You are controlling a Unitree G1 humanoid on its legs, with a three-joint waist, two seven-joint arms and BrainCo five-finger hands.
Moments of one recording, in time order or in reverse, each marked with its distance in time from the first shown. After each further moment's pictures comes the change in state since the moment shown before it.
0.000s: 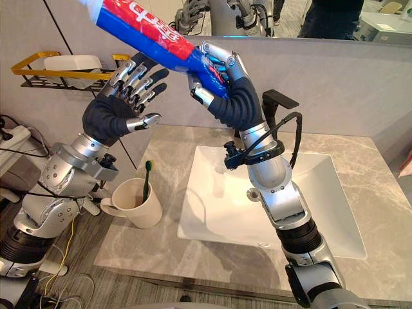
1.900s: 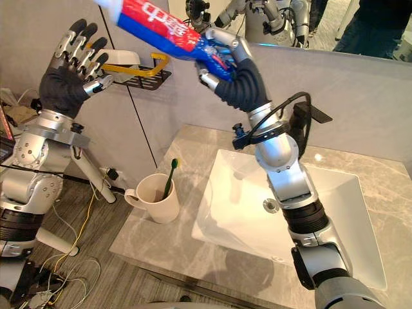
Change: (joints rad) left arm -0.101 -0.001 0.137 0.263 0.021 -0.061 0.068; right arm -0.126 -0.041 0.009 0.145 -0.011 -0.008 0.027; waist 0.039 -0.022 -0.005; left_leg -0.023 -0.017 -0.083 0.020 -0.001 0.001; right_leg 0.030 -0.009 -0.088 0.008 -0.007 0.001
